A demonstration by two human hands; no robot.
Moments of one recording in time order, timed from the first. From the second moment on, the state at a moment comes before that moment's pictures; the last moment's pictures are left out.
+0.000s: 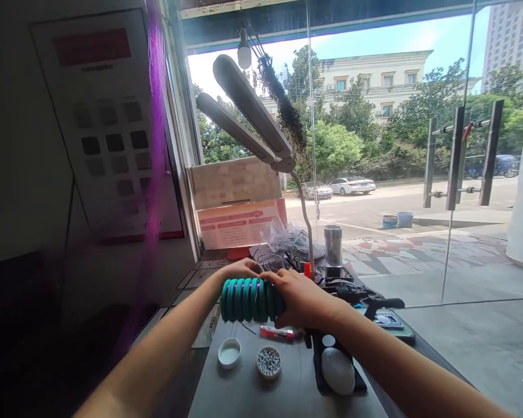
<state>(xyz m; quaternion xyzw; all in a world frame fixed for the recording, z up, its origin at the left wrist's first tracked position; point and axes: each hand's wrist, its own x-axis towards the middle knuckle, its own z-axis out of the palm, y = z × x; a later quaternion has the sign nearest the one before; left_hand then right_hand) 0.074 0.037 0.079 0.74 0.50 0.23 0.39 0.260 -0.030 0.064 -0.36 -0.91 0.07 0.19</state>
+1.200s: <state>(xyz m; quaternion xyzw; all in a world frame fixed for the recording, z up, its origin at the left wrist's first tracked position) 0.112 -0.091 -0.051 0.72 0.52 0.46 0.06 0.260 -0.025 0.073 -0.36 -0.92 0.10 0.15</state>
